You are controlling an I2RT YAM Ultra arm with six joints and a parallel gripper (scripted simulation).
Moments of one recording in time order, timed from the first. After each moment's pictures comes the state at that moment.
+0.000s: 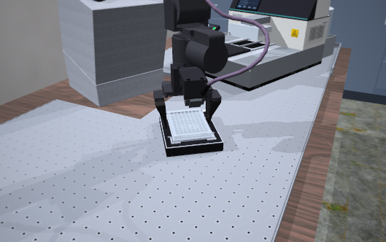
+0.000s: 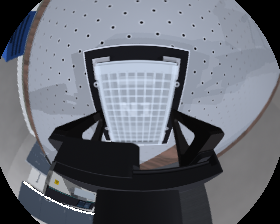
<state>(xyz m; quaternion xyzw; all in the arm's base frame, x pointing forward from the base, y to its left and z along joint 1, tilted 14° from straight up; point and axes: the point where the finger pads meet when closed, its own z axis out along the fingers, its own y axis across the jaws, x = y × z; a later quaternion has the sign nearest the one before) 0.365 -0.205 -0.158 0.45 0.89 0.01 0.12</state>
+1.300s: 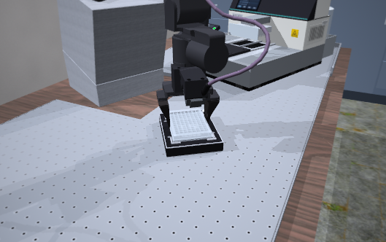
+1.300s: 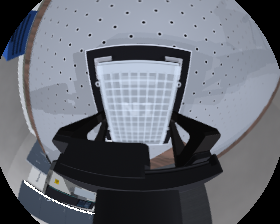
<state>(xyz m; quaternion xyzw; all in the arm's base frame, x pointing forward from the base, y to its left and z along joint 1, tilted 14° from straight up) 0.366 -0.204 -0.158 0.45 0.89 0.01 0.12</state>
